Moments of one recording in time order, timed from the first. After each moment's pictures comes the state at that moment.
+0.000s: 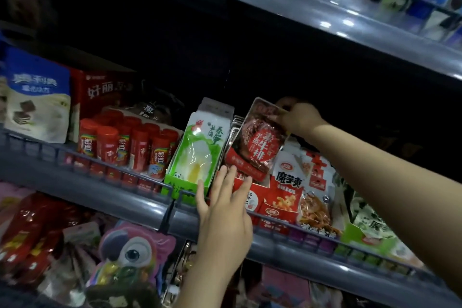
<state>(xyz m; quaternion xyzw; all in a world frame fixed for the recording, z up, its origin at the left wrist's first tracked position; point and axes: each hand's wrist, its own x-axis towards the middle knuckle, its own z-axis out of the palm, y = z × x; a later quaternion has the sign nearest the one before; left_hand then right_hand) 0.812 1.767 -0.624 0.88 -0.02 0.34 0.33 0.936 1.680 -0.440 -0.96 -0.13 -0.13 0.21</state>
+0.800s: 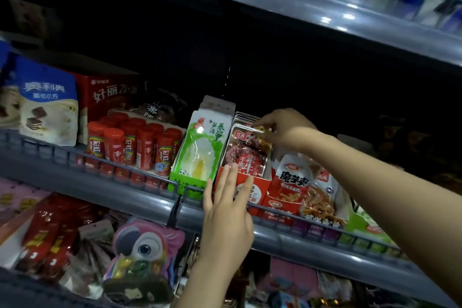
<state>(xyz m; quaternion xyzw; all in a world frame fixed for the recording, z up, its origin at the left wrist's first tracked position) 0.810 1.766 -0.639 0.88 -0.04 0.37 0.29 0.935 1.674 -0.471 -0.96 -0.26 -0.14 0.01</state>
